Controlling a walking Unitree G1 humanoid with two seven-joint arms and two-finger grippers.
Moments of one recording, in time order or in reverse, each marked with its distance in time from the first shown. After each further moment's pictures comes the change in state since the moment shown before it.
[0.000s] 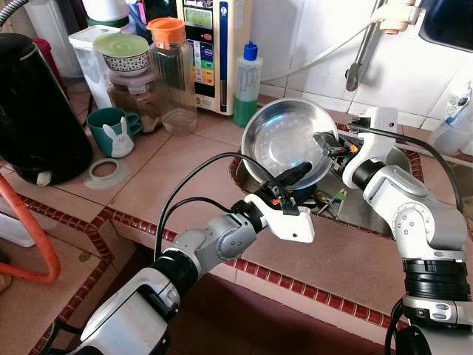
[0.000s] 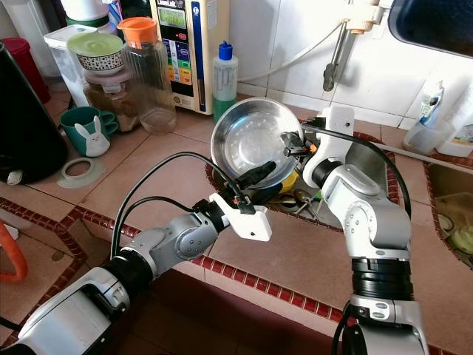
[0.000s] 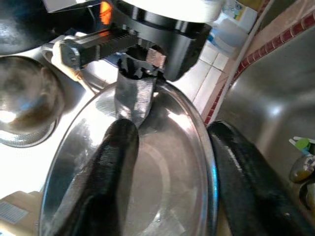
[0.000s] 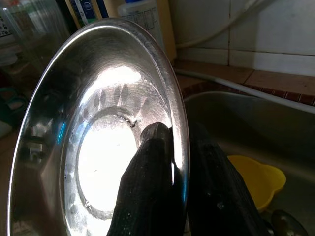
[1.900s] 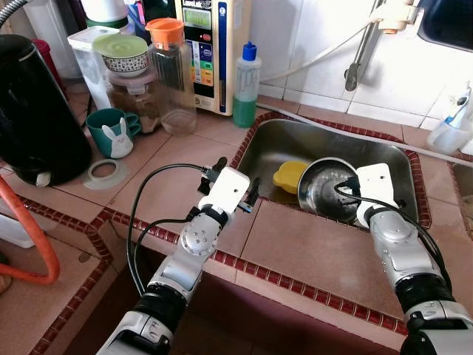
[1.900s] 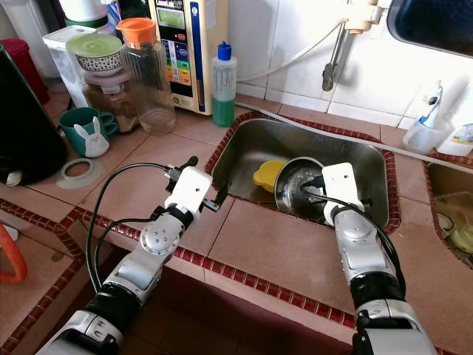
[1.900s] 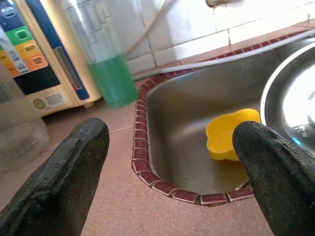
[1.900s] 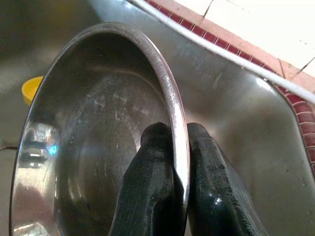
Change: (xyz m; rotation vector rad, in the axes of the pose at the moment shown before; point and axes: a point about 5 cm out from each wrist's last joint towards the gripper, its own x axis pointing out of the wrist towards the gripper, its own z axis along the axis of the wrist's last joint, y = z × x) left arm -0.048 0.009 -0.045 -0.745 0.486 0.252; right arm -0.008 -0.076 -0.095 -0.470 0.180 -0.422
